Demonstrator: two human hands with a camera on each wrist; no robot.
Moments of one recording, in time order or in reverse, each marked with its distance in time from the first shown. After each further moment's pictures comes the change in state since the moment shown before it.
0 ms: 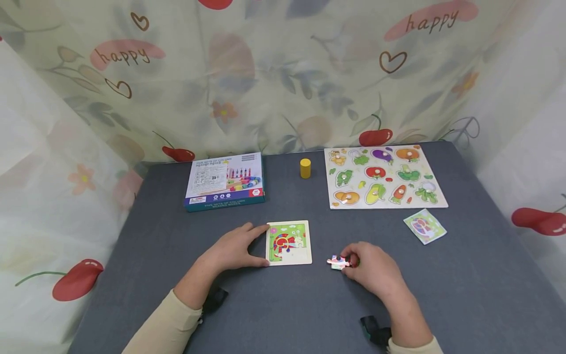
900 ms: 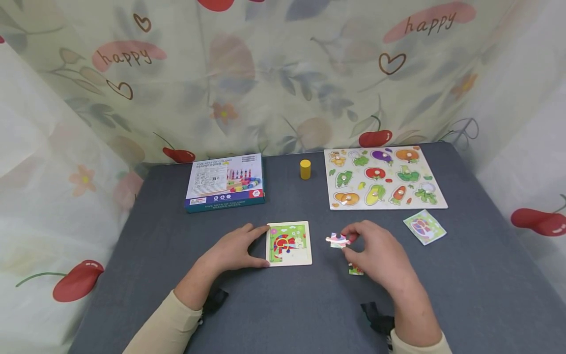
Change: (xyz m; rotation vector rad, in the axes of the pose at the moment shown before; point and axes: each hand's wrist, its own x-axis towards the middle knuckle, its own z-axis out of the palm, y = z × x) left_hand 0.001 -0.001 0.001 -0.003 0.012 0.015; right_hand -0.006 -0.035 -0.046 0.032 0.156 -0.053
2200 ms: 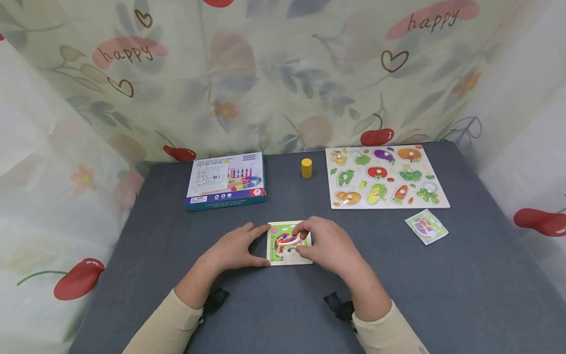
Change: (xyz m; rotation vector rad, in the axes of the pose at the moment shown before) left_hand 0.001 0.000 0.003 0.012 -0.004 -0.034; right_hand 0.037 -0.054 0.051 0.088 -0.137 -0.165
